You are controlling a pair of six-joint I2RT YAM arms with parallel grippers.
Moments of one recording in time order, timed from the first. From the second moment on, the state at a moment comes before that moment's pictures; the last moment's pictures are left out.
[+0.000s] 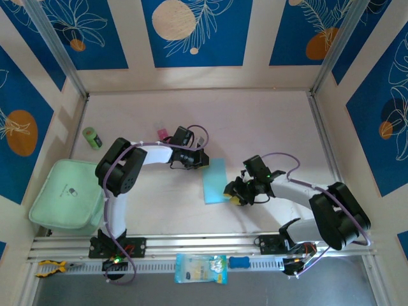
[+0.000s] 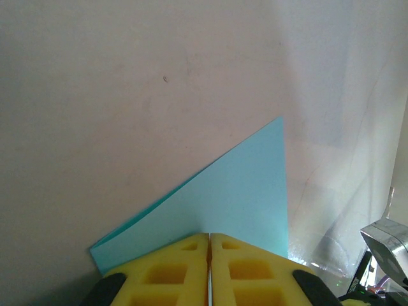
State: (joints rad) left arm -0.57 2.04 1.16 -0.08 0.63 -0.67; right arm 0.51 1.32 0.49 -0.31 -0.56 1.06
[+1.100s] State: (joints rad) left arm -0.57 2.04 1.16 -0.08 0.63 -0.68; right arm 0.51 1.36 0.50 -0.24 -0.58 1.06
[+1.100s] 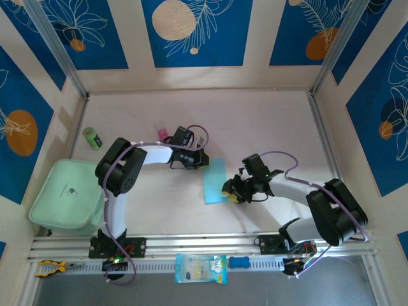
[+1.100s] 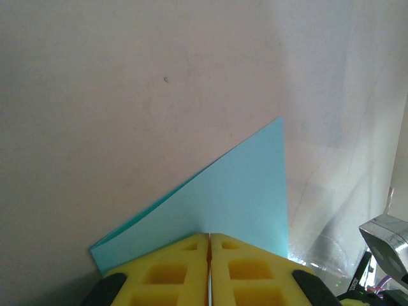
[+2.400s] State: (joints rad) left arm -0.56 2.04 1.16 -0.08 0.63 -0.68; right arm 0.52 1.40 0.52 -0.25 -0.57 1.06
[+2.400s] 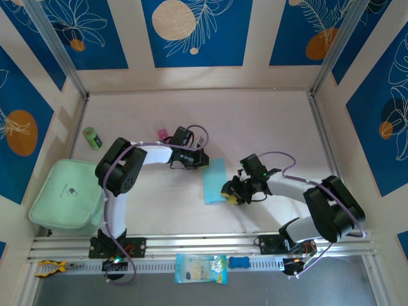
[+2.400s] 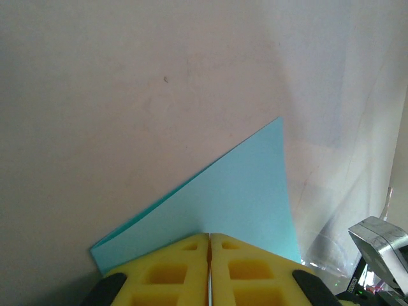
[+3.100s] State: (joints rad) left arm -0.56 2.04 1.16 -0.08 0.63 -0.68; right arm 0.52 1.33 0.52 -0.27 -0.57 1.06
